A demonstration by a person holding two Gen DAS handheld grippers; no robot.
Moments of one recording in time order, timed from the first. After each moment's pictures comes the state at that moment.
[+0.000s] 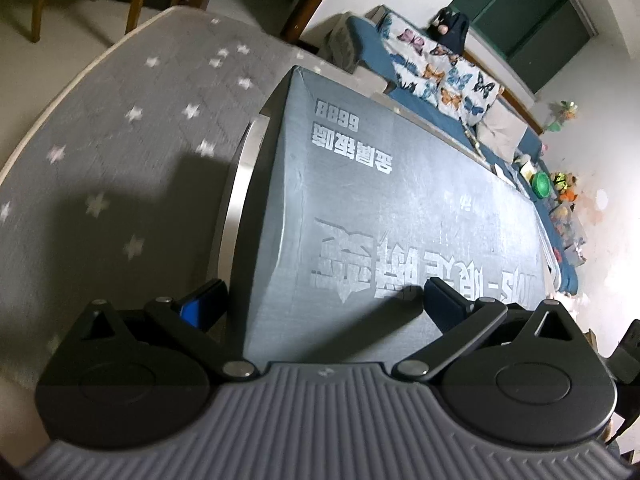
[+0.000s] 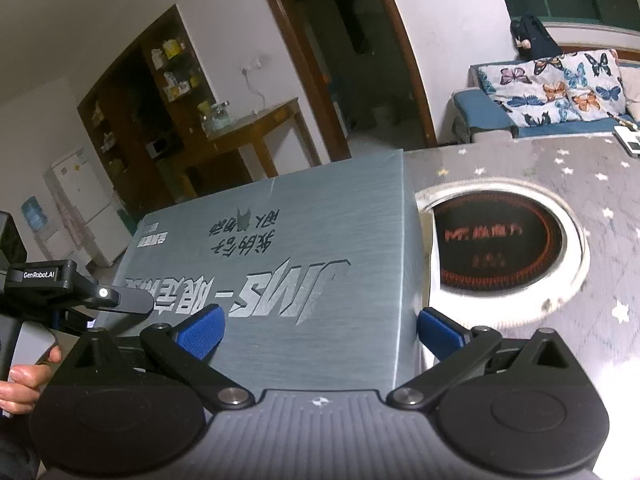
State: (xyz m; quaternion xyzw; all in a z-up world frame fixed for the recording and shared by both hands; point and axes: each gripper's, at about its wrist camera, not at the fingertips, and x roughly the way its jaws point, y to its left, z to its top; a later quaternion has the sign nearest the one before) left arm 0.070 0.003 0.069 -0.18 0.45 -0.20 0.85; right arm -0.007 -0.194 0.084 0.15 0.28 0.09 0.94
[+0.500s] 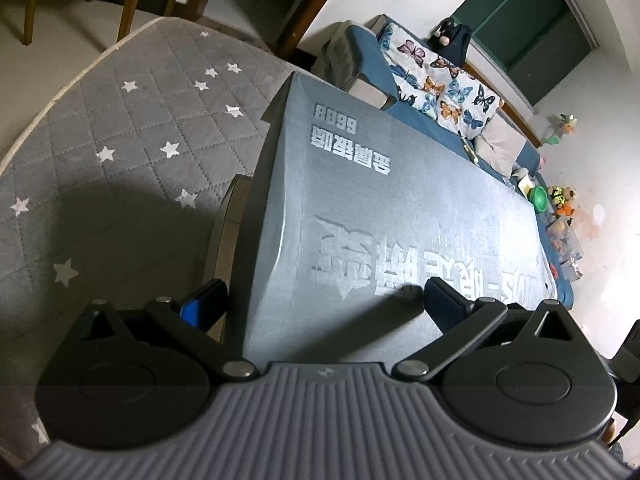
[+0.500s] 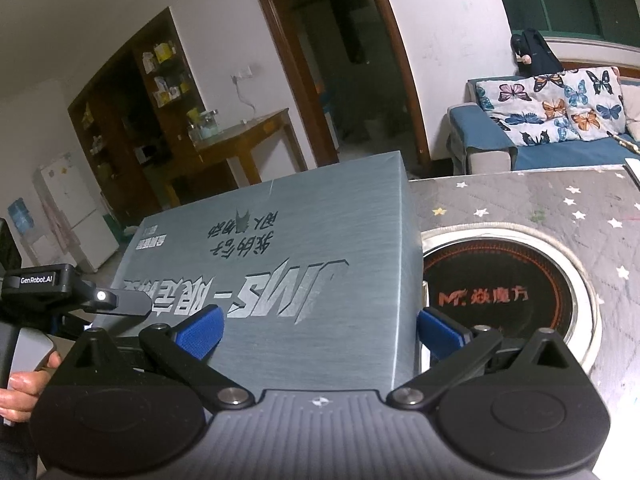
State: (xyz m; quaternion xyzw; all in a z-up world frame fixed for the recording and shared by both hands) left arm 0.137 -0.008 0.061 -0.19 0.45 -0.21 0.85; right arm 0.075 -0.210 0.093 0.14 0.28 0.08 0.95
